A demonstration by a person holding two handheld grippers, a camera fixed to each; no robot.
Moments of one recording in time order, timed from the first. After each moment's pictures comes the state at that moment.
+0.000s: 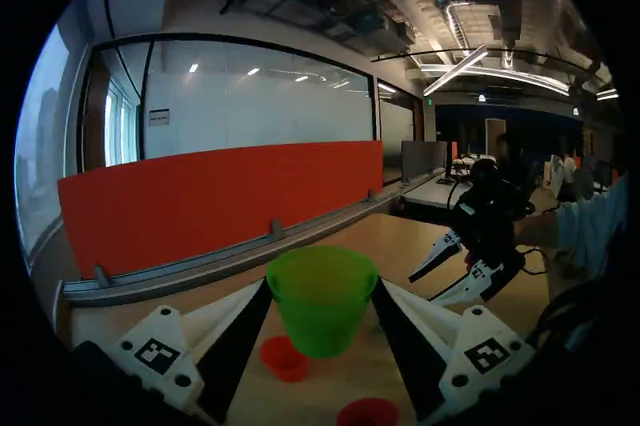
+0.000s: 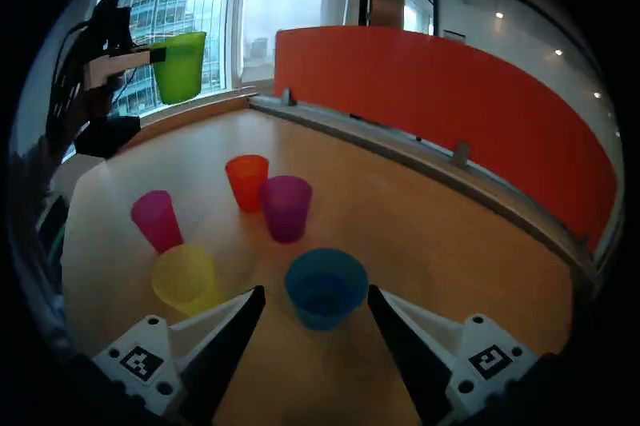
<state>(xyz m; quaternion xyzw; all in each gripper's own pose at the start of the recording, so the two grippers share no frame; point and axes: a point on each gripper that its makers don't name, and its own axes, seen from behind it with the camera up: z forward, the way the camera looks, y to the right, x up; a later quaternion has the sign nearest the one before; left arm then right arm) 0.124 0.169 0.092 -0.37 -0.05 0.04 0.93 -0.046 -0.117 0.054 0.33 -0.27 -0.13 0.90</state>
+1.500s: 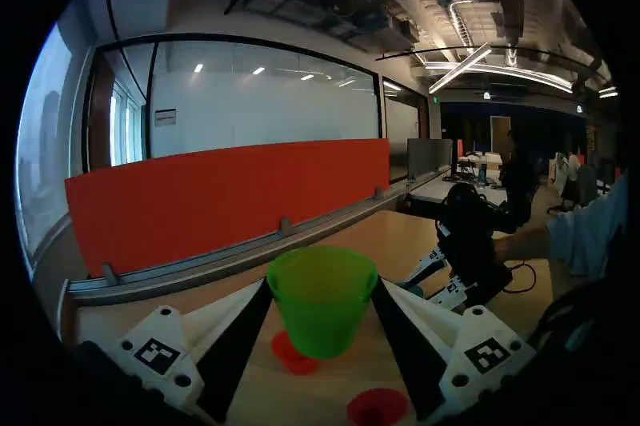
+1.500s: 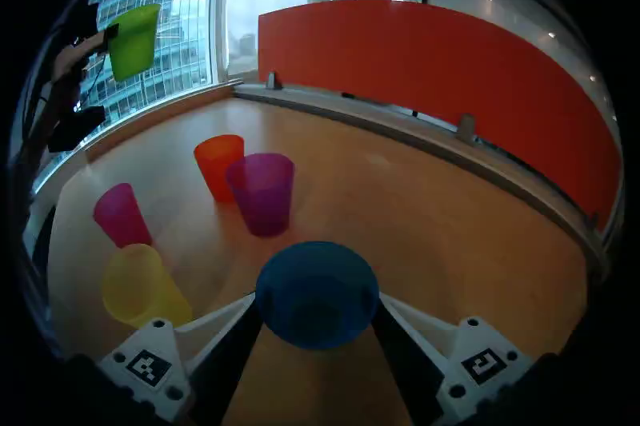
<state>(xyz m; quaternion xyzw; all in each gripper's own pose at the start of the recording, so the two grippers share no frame) 0.119 0.152 0.090 -0.36 -0.06 0.04 0.93 -0.097 -0.135 0.089 0.31 -0.29 -0.11 0.90</state>
